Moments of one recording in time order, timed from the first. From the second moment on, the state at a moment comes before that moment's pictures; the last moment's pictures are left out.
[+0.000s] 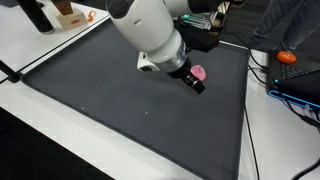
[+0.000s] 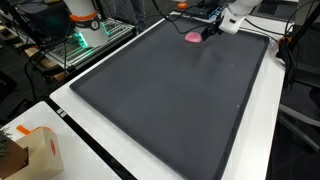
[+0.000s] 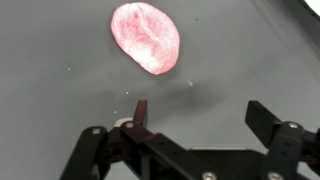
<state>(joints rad) 0.19 0.80 0.12 -1.41 0.37 1.87 0.63</state>
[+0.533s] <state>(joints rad) 0.14 0.61 0.09 -1.77 0.54 2.06 0.70</state>
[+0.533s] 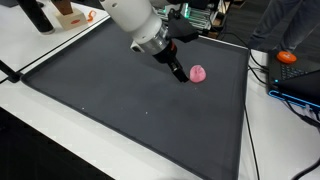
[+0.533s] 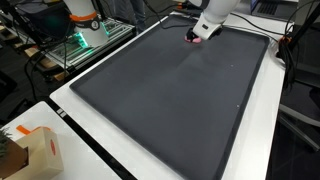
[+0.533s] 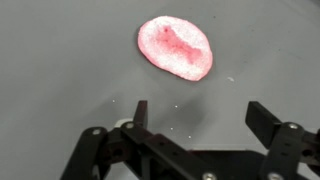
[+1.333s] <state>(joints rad) 0.12 0.42 0.09 -2.14 0.81 2.29 0.63</state>
